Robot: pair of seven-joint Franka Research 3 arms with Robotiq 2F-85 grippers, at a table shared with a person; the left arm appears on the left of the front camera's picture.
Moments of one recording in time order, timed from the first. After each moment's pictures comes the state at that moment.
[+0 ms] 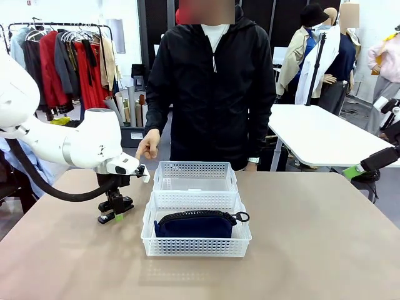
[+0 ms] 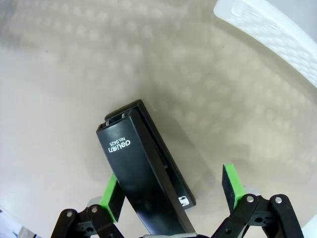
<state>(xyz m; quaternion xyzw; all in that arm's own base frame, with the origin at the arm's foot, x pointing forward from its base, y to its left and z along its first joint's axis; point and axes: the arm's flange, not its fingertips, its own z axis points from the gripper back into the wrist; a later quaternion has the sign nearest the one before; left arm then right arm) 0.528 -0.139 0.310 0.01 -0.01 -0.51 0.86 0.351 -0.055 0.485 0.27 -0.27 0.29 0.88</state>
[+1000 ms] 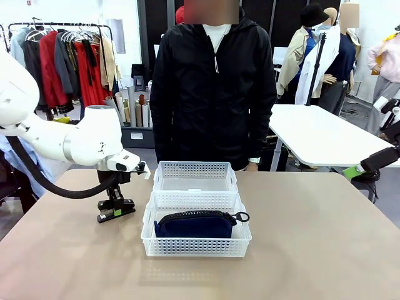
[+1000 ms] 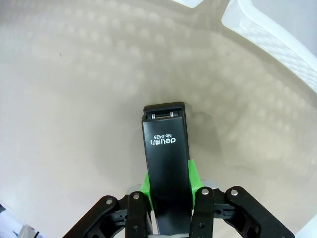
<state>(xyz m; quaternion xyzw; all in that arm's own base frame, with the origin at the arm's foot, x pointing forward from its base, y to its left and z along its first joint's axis) 0.534 -0.139 0.319 0.01 -0.02 -0.51 0.86 0.351 -0.055 0.485 0.27 -0.27 0.29 0.88</state>
